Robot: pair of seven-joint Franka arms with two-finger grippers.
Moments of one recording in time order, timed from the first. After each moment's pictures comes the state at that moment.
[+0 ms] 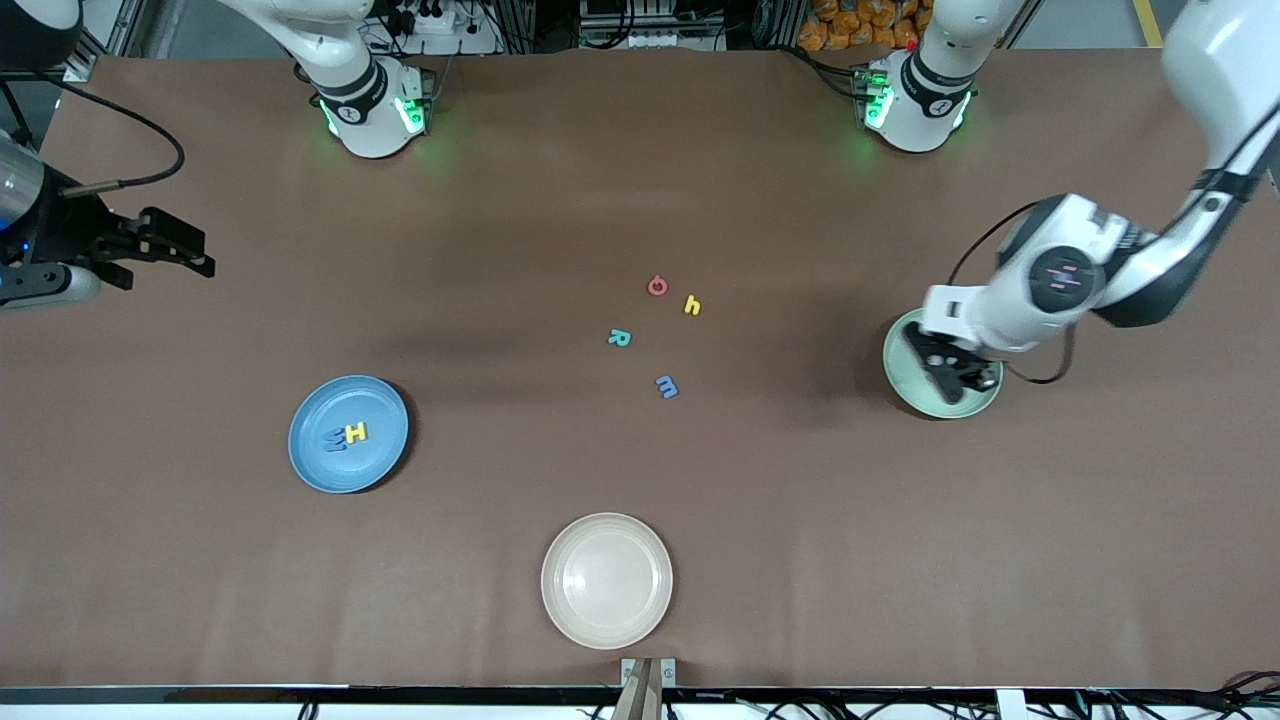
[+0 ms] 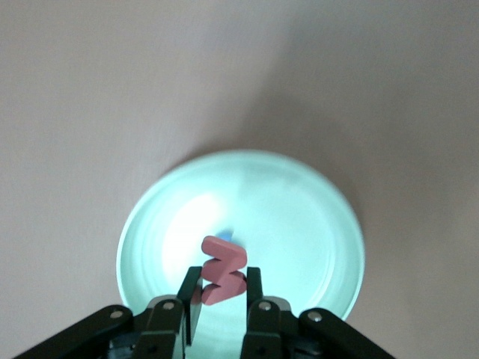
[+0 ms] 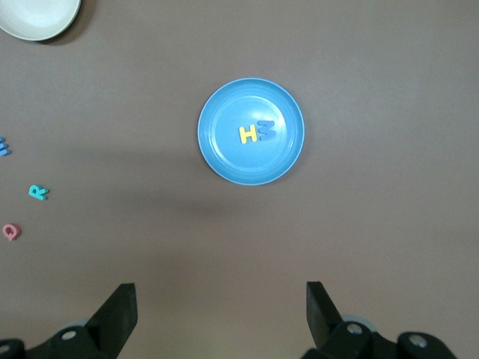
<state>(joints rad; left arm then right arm) 0.98 0.59 -1.16 -2.12 0.71 2.13 0.48 -0.17 0.01 0.19 -1.59 0.07 1.53 -0.09</state>
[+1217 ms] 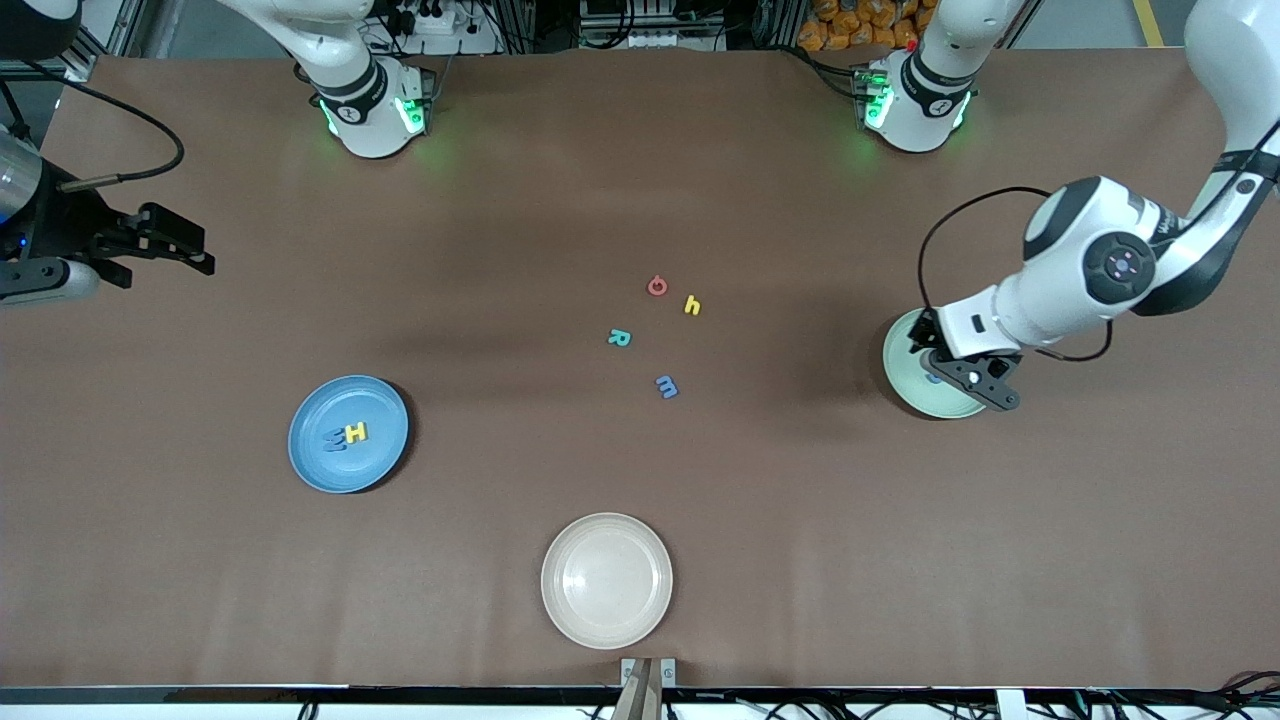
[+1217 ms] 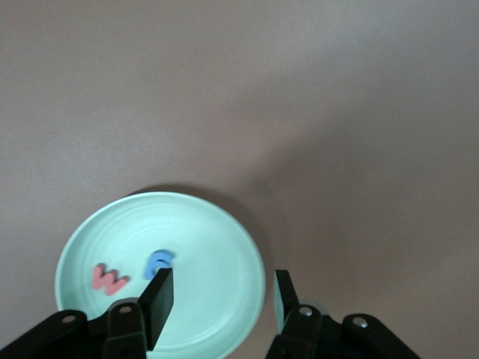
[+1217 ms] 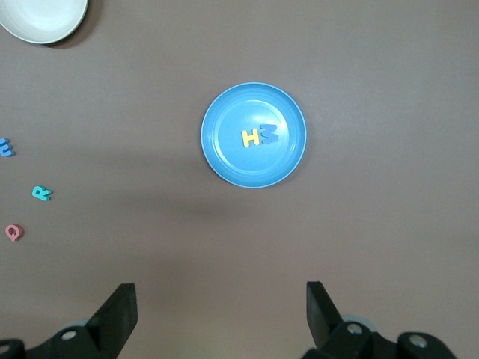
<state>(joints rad) 1.02 0.60 -1.33 -2.07 0.56 2.10 -0.13 -0.16 0.02 0.19 -1.58 0.07 1.55 -0.09</state>
